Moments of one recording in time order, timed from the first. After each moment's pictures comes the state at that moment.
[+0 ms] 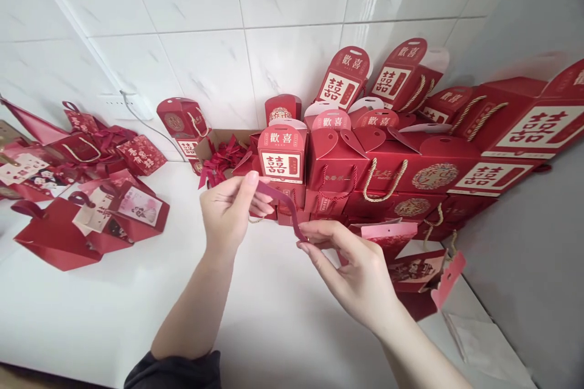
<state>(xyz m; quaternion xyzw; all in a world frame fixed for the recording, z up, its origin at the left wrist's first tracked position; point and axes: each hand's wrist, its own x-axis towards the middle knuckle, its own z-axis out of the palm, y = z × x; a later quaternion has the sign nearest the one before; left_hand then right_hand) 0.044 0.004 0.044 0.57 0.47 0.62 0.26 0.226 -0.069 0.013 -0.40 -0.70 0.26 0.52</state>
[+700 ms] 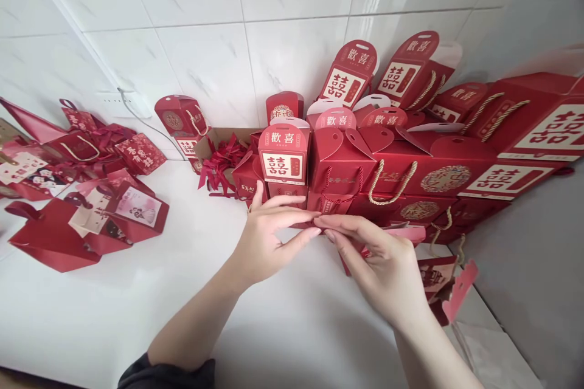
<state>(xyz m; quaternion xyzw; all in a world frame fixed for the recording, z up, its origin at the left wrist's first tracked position) 0.059 -0.007 0.029 0.84 0.36 0.39 0.13 0.245 -0.057 0.016 -0.43 -0.68 0.23 0.55</state>
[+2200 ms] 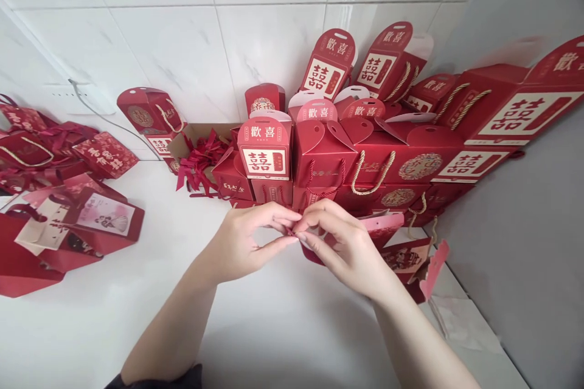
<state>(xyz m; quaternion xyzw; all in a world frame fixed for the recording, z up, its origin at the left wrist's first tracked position) 0.042 0.000 0.032 0.86 0.27 0.36 0.23 0.246 -0.039 0.011 -0.36 -0.77 0.23 0.47</state>
